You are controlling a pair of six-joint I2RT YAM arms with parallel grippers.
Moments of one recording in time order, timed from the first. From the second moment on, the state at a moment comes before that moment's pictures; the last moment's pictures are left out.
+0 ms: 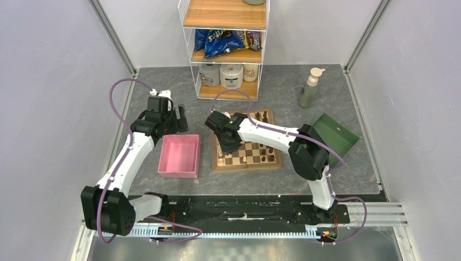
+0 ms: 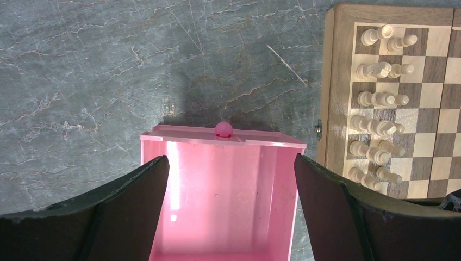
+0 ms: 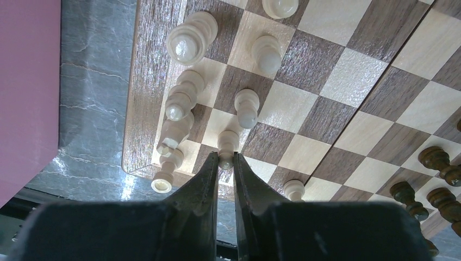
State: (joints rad) left arm -0.16 1.18 0.96 -0.60 -0.07 -0.26; right arm 0.97 2.03 1.64 -0.86 0.16 0.57
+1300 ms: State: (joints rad) left arm -0.16 1.18 0.96 -0.60 -0.07 -0.26; right arm 0.92 1.79 1.37 -0.87 0.17 0.63
